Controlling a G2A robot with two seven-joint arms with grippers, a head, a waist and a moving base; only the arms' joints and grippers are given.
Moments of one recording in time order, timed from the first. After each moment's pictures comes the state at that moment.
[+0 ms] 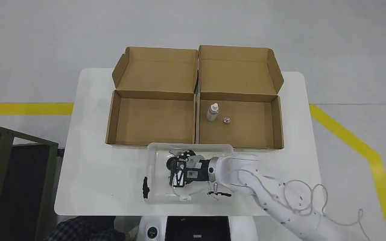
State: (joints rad) left arm -0.01 -0.37 -0.75 -1.25 2.03 -0.40 0.22; right arm -1.02 -1.15 0.68 -1.79 -1.35 -0.61 0.40
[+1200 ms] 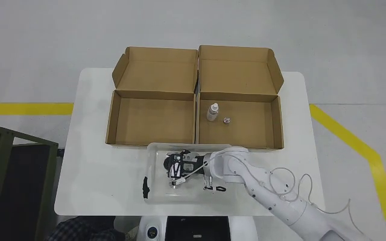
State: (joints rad) left arm -0.01 -0.37 -0.75 -1.25 2.03 -0.40 0.22; right arm -0.95 -1.22 0.64 -1.57 -1.29 -0.66 0.32
